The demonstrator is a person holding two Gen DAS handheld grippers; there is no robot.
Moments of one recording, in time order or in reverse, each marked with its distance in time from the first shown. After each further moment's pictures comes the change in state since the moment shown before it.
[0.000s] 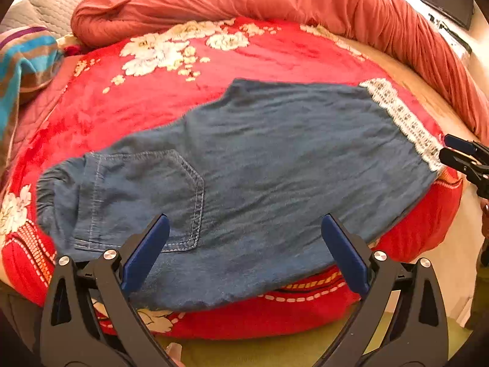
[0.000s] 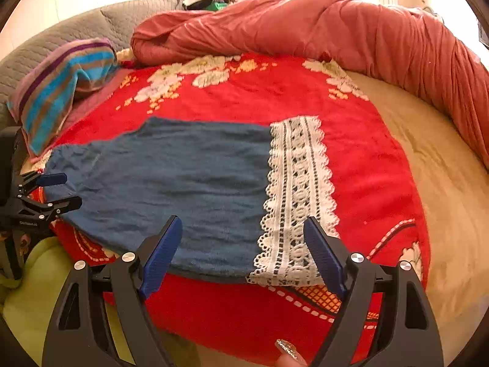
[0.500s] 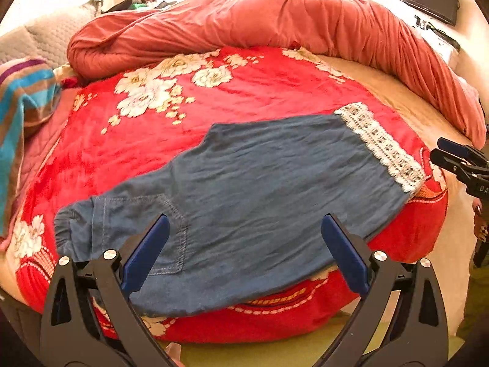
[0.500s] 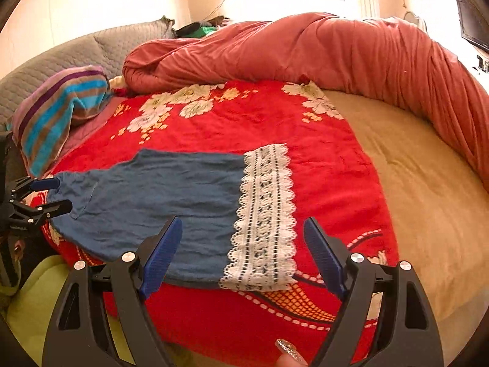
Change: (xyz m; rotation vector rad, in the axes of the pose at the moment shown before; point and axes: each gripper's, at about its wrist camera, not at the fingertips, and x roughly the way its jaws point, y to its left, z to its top) left arm -0.035 -0.035 0.026 0.062 -0.089 0.005; right arm -0.036 -0.029 0.003 0.058 -0.111 -0.024
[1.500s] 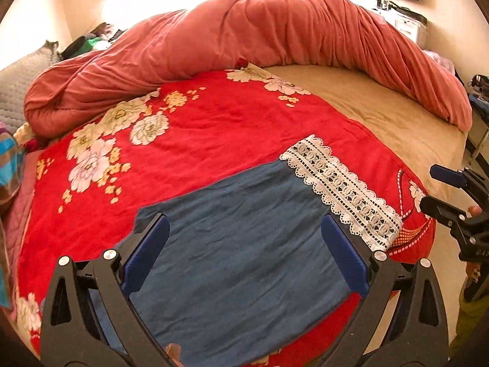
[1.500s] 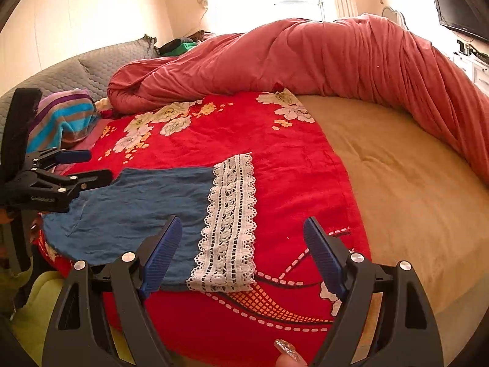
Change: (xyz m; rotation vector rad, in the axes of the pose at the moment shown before) left arm 0.042 -0.090 0.082 0.190 -0.039 -0.067; right arm -0.015 -0.033 -0.008 0.081 -0.057 -0.039
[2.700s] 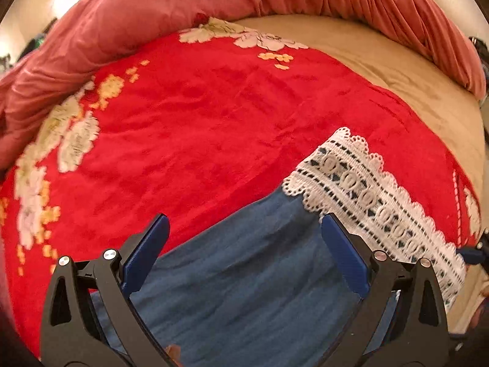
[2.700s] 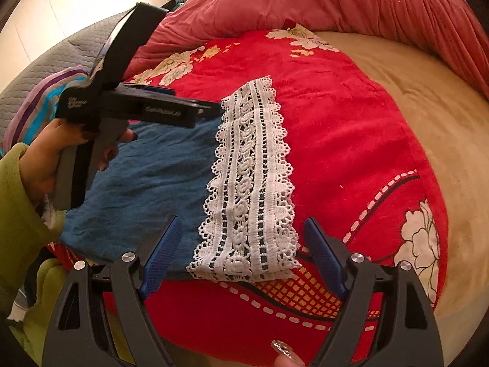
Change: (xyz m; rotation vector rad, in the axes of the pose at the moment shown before) left arm 0.157 -0.016 0.053 0.122 0.184 -0.104; right arm 0.074 0.009 -0.030 0.081 0.236 0.089
